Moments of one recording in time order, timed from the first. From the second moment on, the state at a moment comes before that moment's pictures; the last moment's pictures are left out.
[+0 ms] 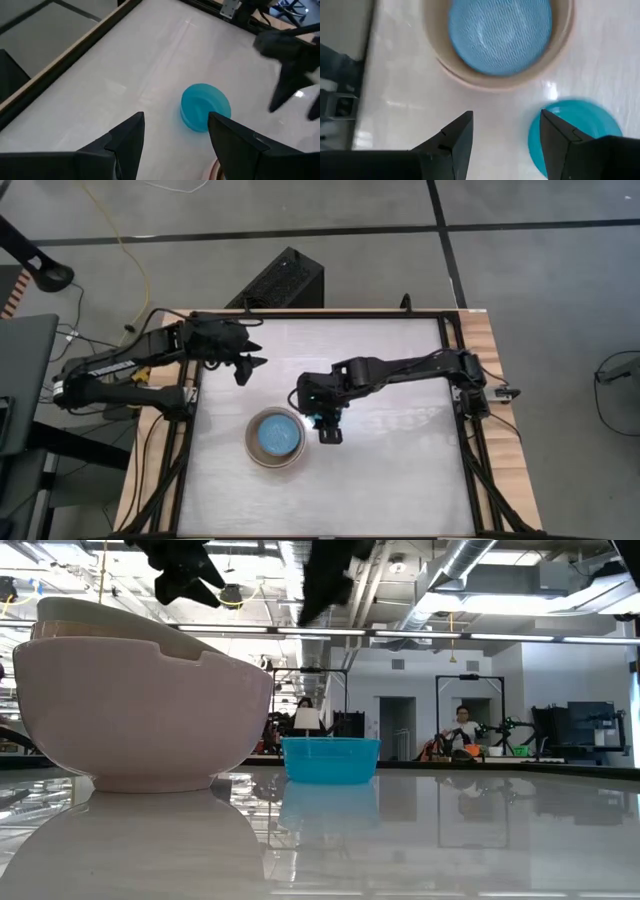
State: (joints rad) left arm 0.31 0.93 1.01 -0.61 0.00 -0.24; right arm 0.10 1.96 1.94 -1.01 -0.16 0.05
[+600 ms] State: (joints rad) left arm 0.32 0.82 1.01 -0.61 -0.09 -0.25; right arm 0.03 1.96 1.57 -0.78 -0.21 0.07
